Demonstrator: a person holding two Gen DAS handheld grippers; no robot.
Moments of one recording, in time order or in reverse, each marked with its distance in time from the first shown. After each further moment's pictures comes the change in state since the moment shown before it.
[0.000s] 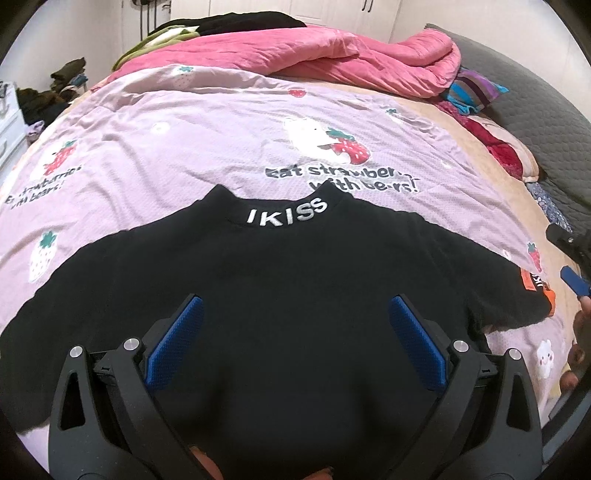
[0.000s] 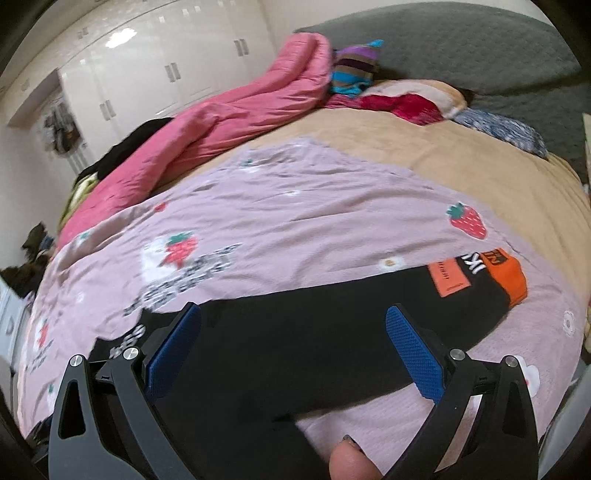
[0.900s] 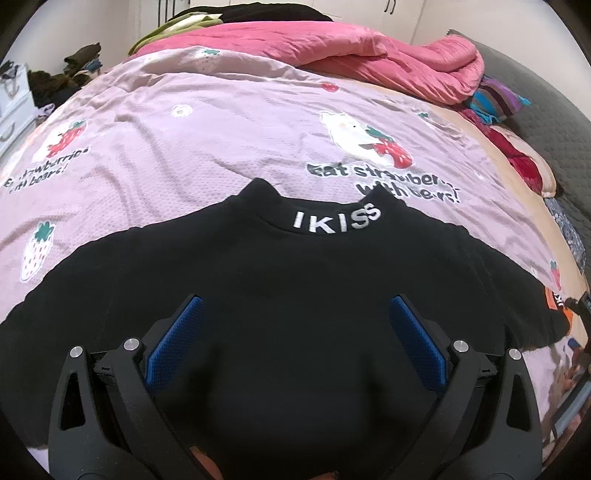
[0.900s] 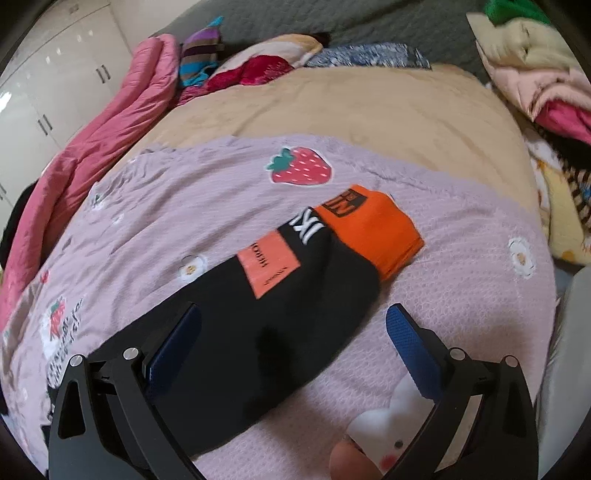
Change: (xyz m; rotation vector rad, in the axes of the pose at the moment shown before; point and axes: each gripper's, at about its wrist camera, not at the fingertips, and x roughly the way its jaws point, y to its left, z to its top) left arm 0.036 0.046 0.008 -0.070 0.009 0.029; right arm 0.050 -0.158 -0.020 0.390 0.064 -0.298
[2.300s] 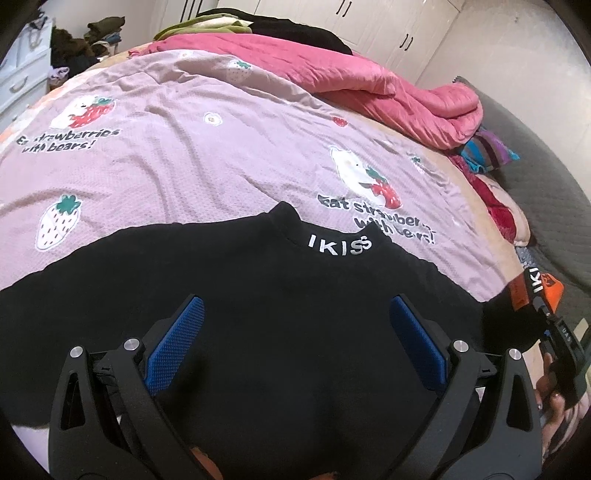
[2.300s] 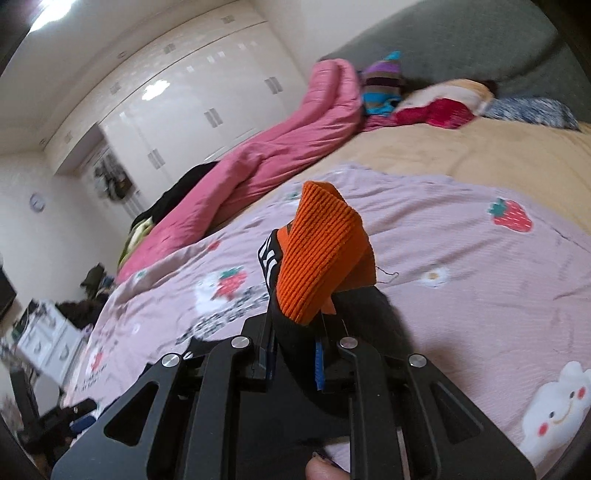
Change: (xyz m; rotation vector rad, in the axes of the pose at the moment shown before) left arm -0.054 0.046 -0.003 -0.162 -0.060 -0.125; right arm -0.093 0.102 -0.047 -0.312 -0.128 0.637
